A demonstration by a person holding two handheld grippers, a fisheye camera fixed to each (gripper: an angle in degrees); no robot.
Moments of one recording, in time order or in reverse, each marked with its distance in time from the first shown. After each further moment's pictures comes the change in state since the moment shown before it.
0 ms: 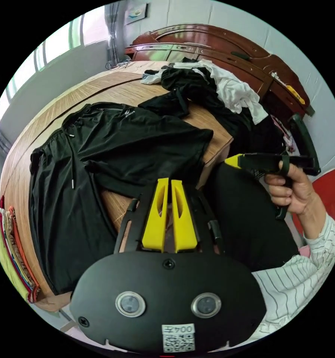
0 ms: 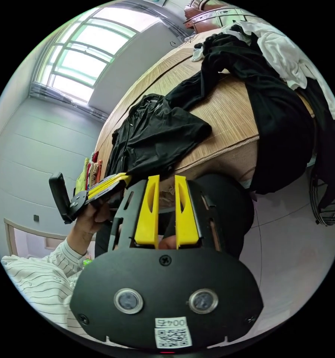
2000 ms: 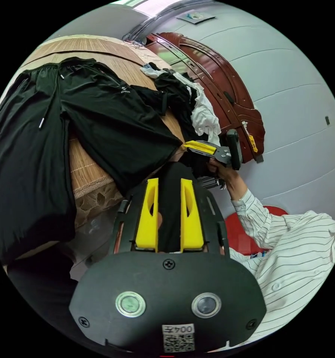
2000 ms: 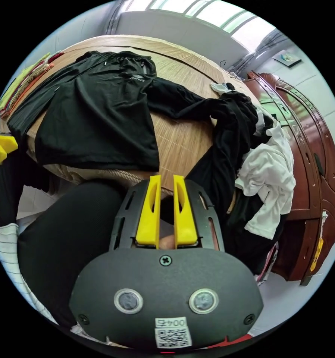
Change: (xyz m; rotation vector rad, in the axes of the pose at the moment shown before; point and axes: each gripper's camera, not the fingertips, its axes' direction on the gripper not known) left arm -0.233 0.107 0.101 0.009 0.543 -0.282; right arm -0.088 -0.092 0.047 -0.140 0.856 -0.636
